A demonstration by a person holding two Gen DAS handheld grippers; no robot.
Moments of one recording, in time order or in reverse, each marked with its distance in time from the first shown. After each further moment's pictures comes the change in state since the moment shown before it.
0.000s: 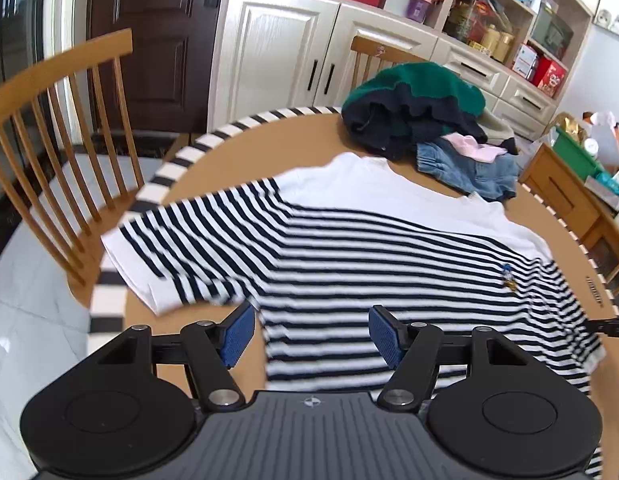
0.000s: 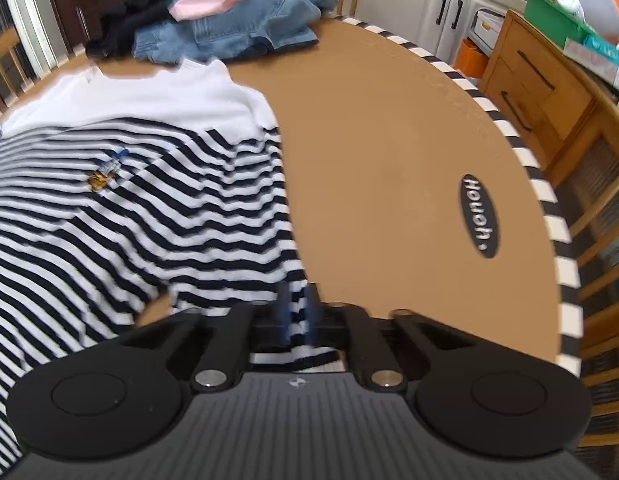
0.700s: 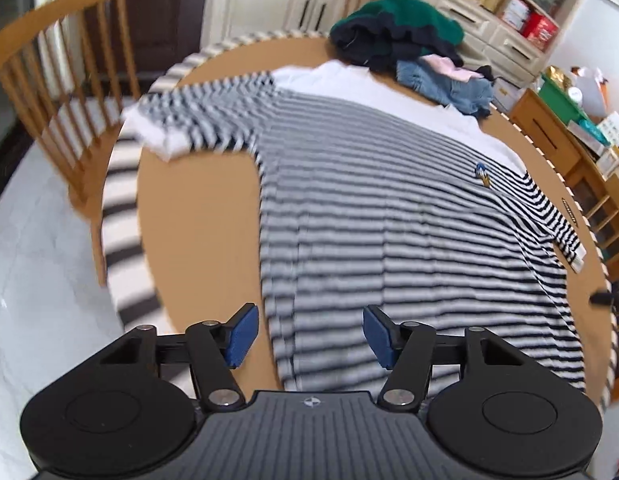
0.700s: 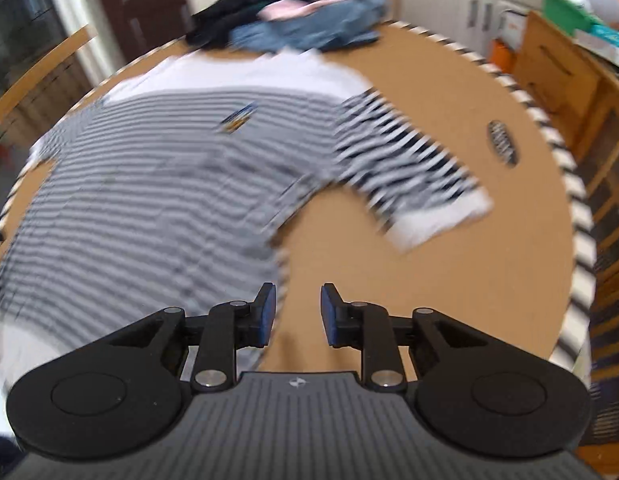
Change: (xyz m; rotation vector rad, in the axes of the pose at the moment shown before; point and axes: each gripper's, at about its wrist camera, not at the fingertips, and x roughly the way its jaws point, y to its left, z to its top) left arm -0.052 0.006 -0.091 -0.019 0.182 -0.040; right arm -0.106 0.049 -0.108 -0.002 -0.022 0.156
